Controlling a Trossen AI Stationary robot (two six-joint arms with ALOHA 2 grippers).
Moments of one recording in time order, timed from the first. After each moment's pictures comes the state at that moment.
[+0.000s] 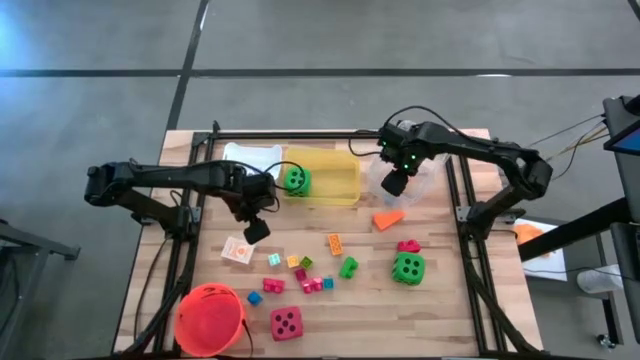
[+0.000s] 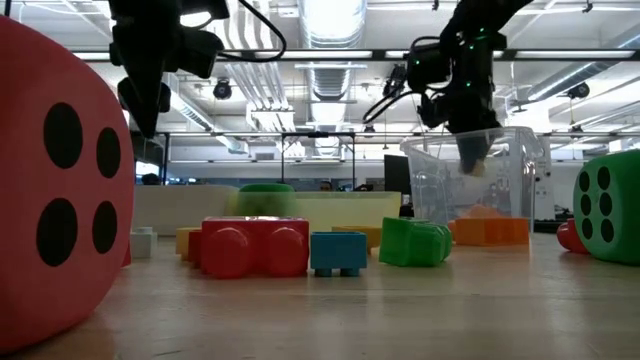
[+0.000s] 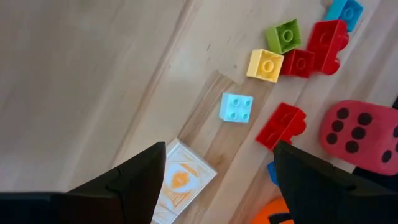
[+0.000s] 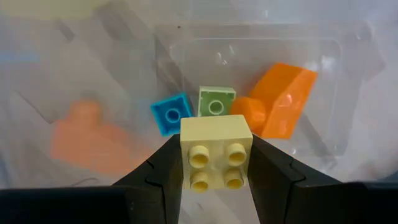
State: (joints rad) left arm 0.09 1.33 1.06 -1.08 0.24 -0.45; right arm -0.54 1.53 1.16 -1.10 -0.01 0.14
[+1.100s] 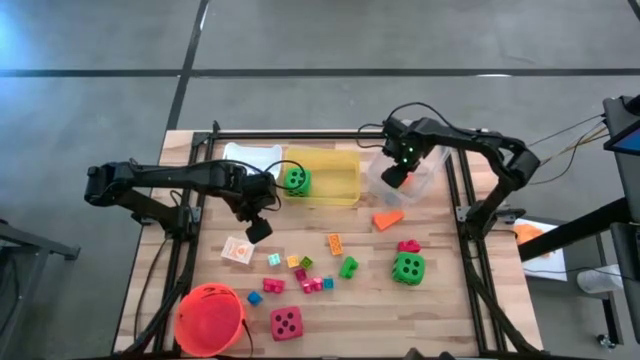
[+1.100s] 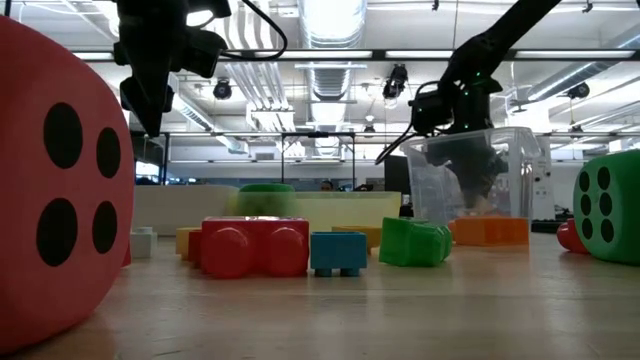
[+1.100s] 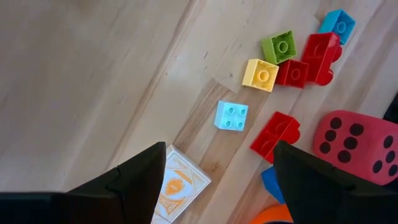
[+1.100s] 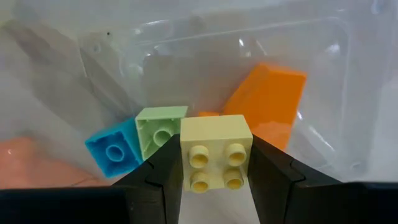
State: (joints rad) left arm 0.09 1.33 1.06 -1.05 0.24 -0.48; right arm -0.72 1.66 1.08 -0.95 -0.08 0.08
